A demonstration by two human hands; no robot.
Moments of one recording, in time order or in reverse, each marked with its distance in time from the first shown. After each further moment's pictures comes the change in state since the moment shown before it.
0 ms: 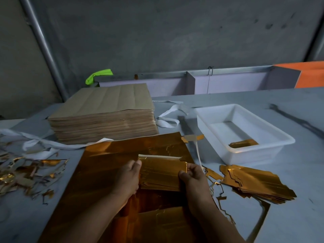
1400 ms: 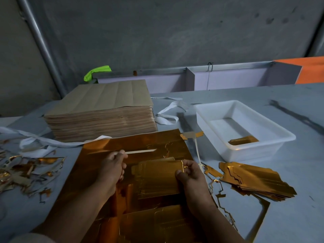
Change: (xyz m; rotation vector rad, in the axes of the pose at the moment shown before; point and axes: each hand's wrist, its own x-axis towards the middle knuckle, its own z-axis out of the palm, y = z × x) left_hand 0.020 0.009 -0.026 -0.119 0.148 -0.089; right_hand 0.001 0.006 -0.004 0.051 -0.106 -0.063
